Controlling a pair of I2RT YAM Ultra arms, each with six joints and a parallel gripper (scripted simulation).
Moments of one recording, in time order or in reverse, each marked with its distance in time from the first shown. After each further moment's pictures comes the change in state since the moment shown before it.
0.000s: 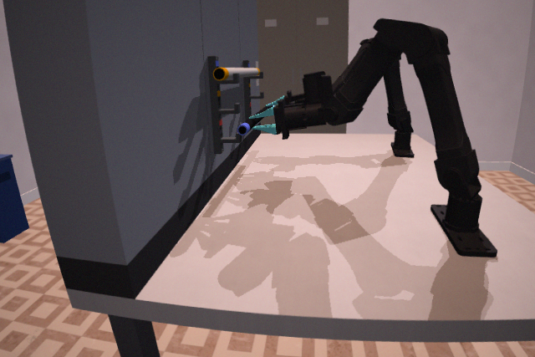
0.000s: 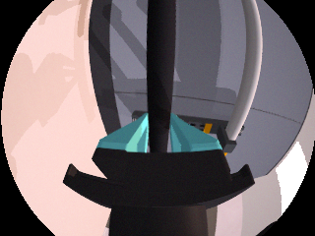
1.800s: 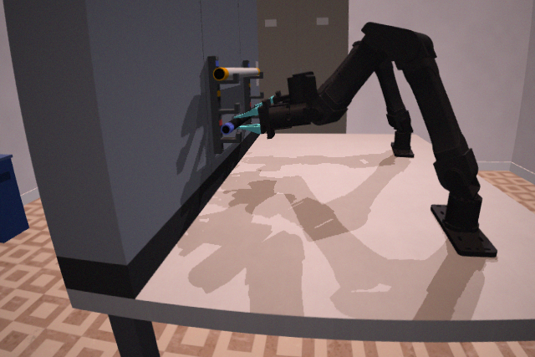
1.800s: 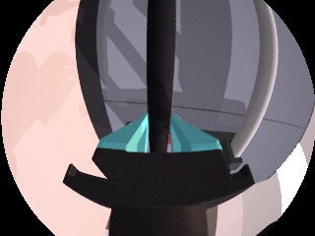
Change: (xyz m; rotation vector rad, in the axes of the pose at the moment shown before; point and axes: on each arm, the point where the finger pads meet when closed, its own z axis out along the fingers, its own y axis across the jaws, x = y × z) left arm 0.001 0.006 0.040 -0.003 0.005 0.001; right arm 0.000 -0.007 0.039 0.002 0.004 0.004
